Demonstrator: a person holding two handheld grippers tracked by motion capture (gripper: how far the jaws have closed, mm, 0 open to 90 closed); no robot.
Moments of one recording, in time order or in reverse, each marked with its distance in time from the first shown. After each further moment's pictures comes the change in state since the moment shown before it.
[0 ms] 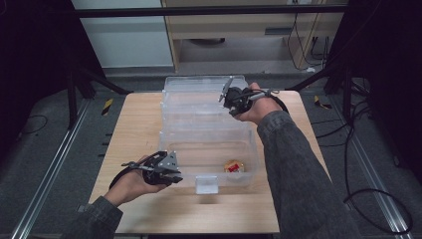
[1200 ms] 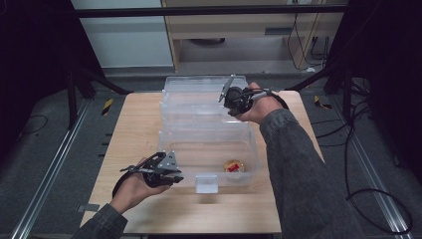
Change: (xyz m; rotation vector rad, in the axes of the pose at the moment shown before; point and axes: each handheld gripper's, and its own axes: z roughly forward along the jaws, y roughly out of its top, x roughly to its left) left arm -0.006 -0.002 0.000 -0.037 0.056 -0.063; right arm 0.002 0.001 -0.010 -0.032 0.068 -0.007
